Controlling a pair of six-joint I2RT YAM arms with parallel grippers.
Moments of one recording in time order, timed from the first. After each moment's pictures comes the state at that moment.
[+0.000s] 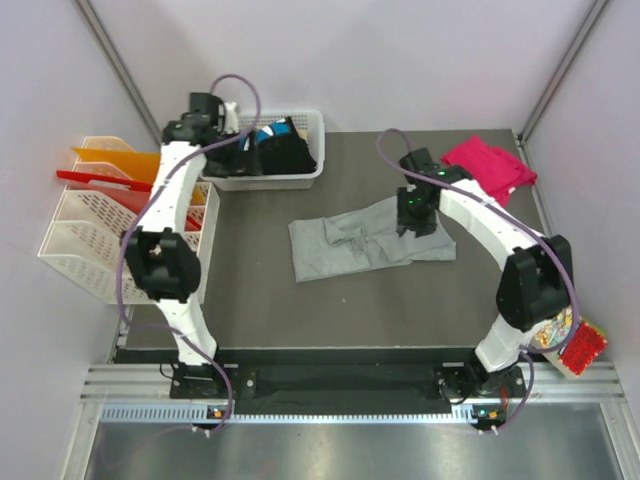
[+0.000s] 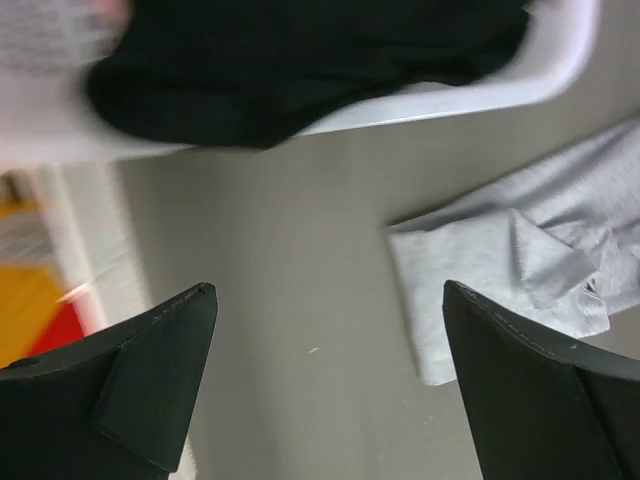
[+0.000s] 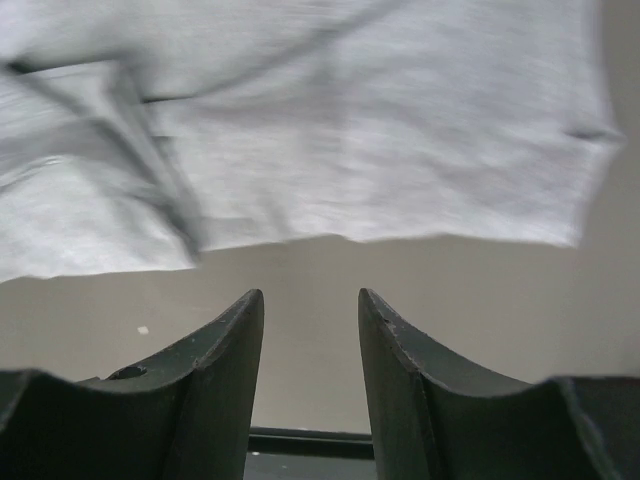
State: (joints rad) left arm -0.13 1.95 2.01 -1.01 0.15 -0.10; right arm 0.39 1.65 1.41 -0.96 0.10 0.43
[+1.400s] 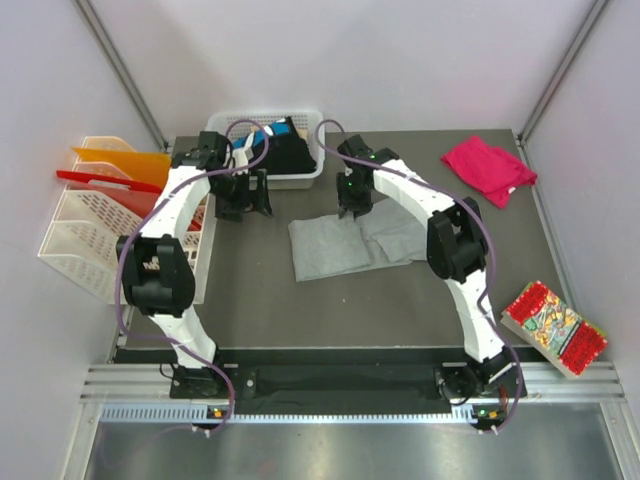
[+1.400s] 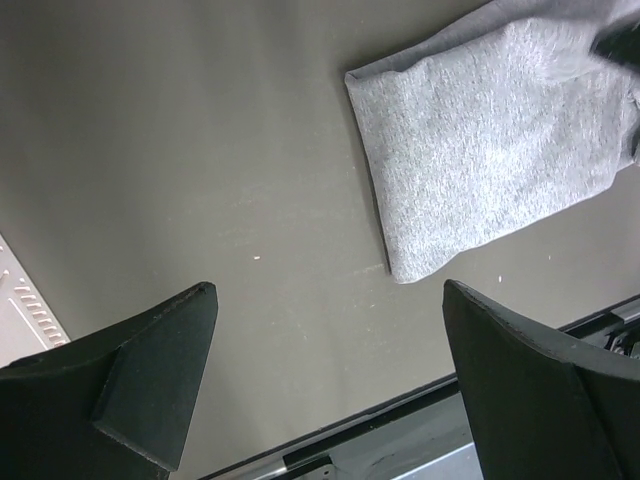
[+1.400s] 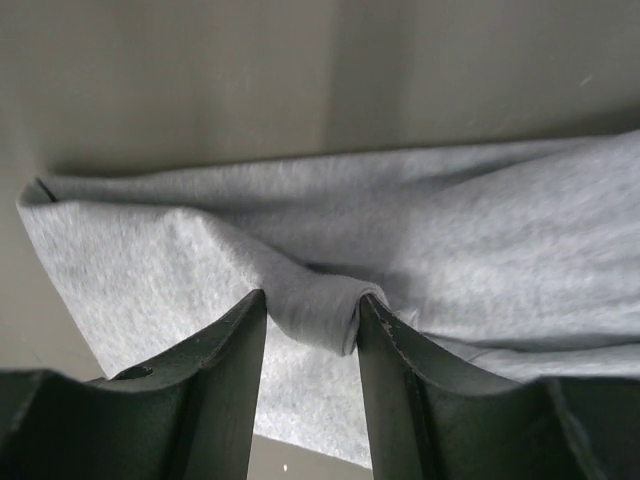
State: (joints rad) left arm -0.07 1.78 1.59 -0.98 0.36 -0.10; right arm 0.57 2.28 2.03 -0.90 -0.05 0.47
